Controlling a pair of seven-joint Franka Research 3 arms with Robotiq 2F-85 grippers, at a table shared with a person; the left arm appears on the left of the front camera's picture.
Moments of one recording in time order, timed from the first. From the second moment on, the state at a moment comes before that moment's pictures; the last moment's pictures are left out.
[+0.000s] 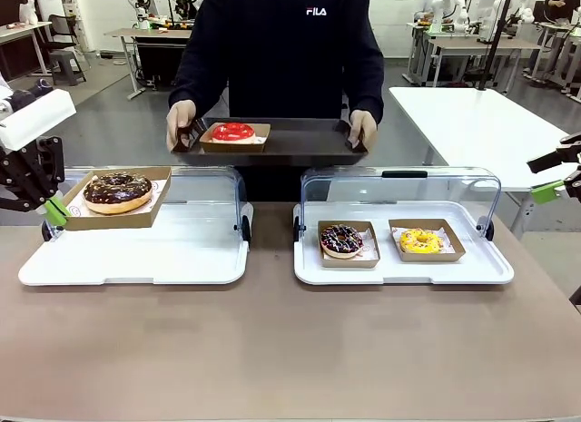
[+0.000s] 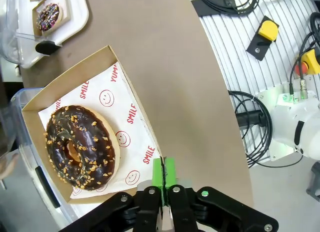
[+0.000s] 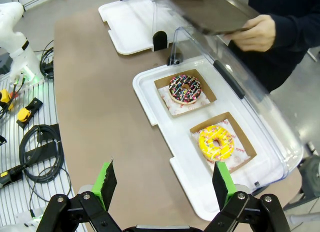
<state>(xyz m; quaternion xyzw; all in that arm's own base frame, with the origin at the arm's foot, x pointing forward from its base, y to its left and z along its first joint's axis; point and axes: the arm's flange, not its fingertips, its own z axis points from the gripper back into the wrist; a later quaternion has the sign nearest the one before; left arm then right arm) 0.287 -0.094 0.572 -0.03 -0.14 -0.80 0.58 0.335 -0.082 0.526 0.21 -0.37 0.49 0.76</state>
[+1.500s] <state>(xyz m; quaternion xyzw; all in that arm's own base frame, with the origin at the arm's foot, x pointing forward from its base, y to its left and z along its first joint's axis) 0.305 -0.121 0.590 -0.02 -0.13 -0.82 0.56 0.335 -0.082 0.526 0.21 -0.37 0.49 0.76</state>
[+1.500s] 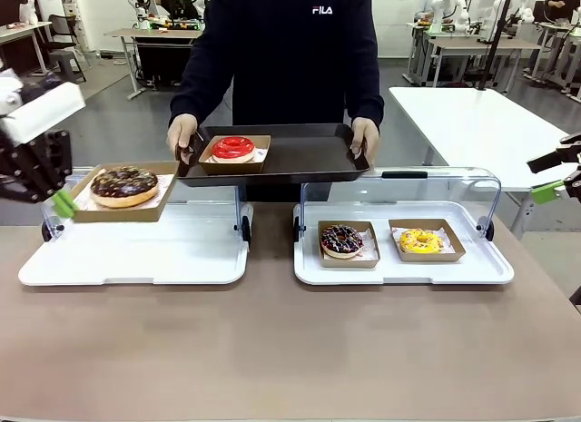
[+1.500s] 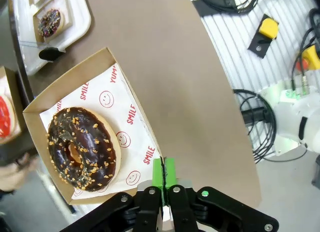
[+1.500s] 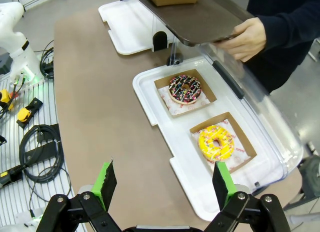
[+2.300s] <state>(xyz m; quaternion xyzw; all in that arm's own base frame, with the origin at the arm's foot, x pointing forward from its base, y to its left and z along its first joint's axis) 0.509 -0.355 0.646 -0.05 -0.13 -0.85 0.51 0.335 -0.082 0.527 0.21 -0.37 0.49 0.76</state>
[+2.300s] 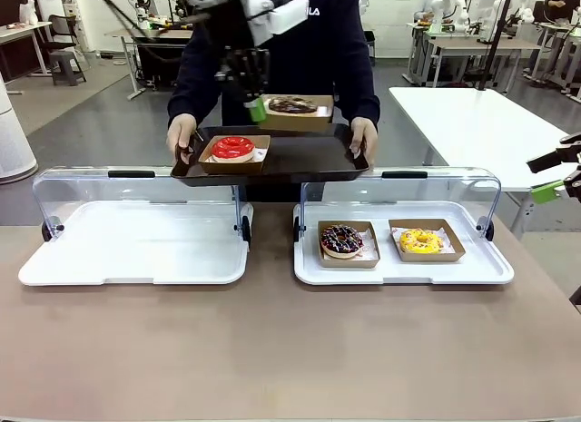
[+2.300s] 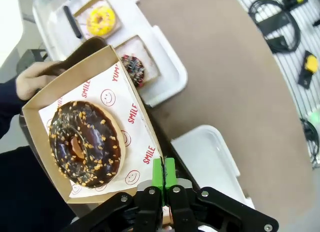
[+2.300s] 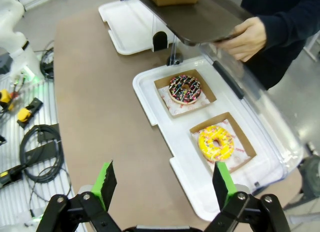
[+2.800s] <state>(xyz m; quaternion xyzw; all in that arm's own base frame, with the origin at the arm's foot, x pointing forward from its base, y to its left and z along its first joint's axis) 0.560 -0.392 0.577 -0.06 -0.12 -0.83 0.54 0.335 -0.082 0.527 0.21 -0.37 0.49 0.76</state>
